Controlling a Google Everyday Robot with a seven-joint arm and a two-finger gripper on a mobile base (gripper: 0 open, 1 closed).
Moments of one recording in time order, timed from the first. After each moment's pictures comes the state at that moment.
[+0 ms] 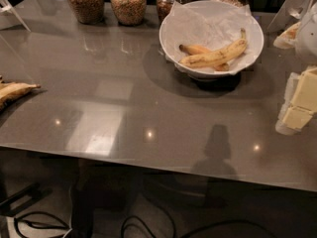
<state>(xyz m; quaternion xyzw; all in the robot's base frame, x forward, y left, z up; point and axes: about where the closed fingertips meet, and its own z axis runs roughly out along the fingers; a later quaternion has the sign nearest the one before) 0.438 -0.217 0.976 -0.60 0.78 -0.03 0.16</state>
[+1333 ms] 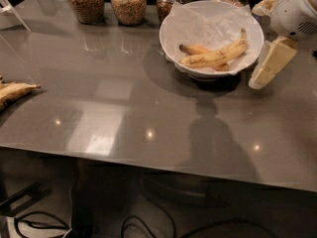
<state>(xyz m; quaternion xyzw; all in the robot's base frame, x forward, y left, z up) 0.557 -0.213 0.978 -0.63 0.72 -0.05 0.28</state>
